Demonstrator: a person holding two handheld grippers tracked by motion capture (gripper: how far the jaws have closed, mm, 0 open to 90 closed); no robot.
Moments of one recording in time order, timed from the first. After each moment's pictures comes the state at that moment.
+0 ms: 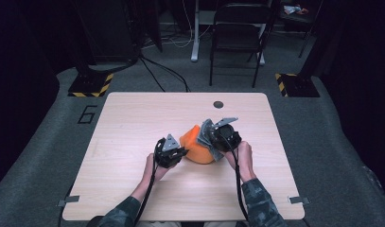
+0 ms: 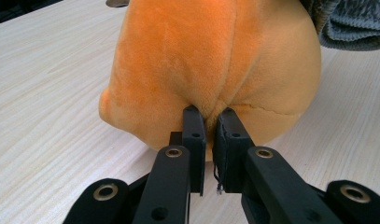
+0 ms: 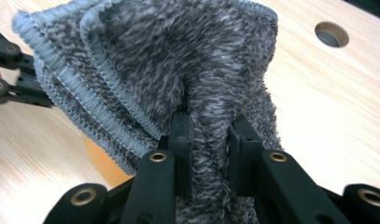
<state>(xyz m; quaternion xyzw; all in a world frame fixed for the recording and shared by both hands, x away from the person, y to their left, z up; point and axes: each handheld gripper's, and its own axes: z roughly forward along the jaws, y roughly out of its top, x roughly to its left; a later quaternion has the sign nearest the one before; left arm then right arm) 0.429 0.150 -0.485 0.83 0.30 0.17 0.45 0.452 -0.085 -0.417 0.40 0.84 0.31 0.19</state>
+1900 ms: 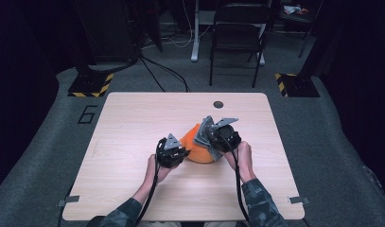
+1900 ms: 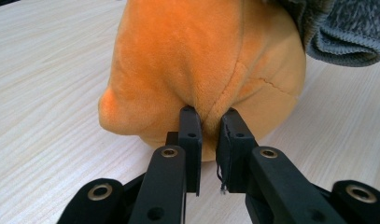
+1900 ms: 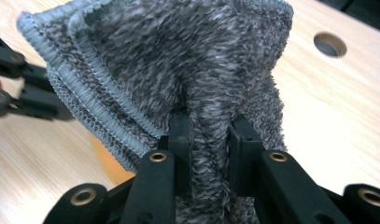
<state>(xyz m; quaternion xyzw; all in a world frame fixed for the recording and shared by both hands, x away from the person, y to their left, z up) 0.425 0.144 -0.478 0.82 0.33 0.16 0.44 0.449 -0.085 -0.415 0.40 0.84 0.32 0.20</state>
